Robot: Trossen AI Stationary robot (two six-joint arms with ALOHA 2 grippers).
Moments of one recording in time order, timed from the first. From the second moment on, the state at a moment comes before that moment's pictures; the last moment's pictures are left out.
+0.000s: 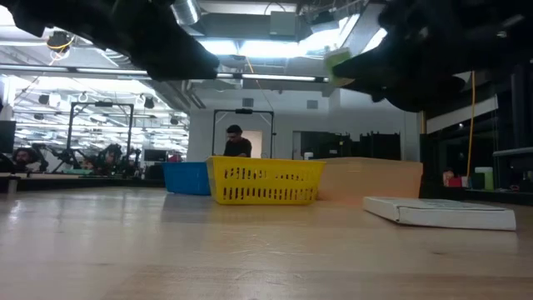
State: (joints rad) left arm -0.34 1.25 0.49 0.43 -0.61 -0.13; right arm 0.17 1.30 0.38 0.74 0.21 0.04
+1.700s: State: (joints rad) left arm -0.17 1.50 0.54 0.91 -0.21 -0.01; right arm 0.03 1.71 0.71 0.94 -0.15 -0.11
